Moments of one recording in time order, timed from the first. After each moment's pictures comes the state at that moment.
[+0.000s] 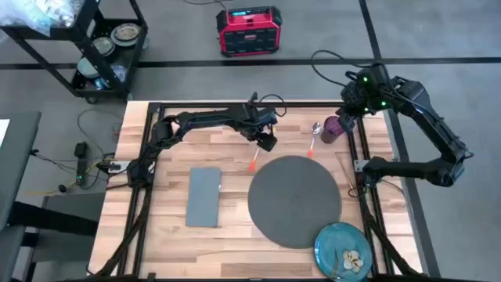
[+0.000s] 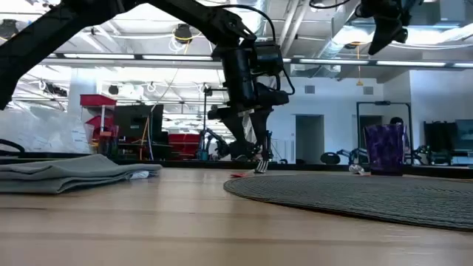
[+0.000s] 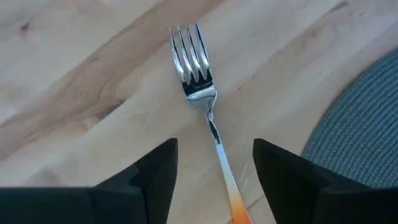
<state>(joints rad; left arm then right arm) 0.31 2.23 1.93 -0.96 -0.07 -0.59 -0.85 1.05 1.38 -1.30 -0.16 -0.16</state>
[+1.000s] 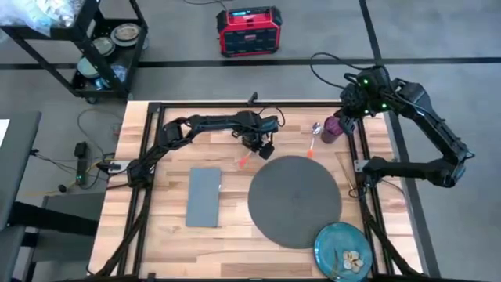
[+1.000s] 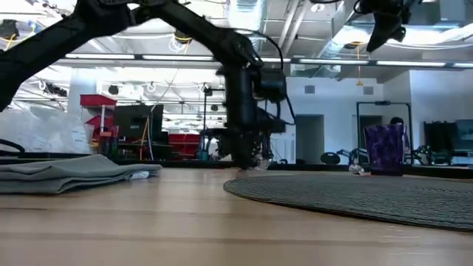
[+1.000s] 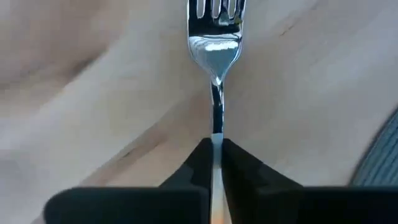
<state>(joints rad) 0.29 2.25 1.97 -1.17 -0.08 -0.60 -0.81 1.04 1.37 -1.28 -0.18 -0.17</state>
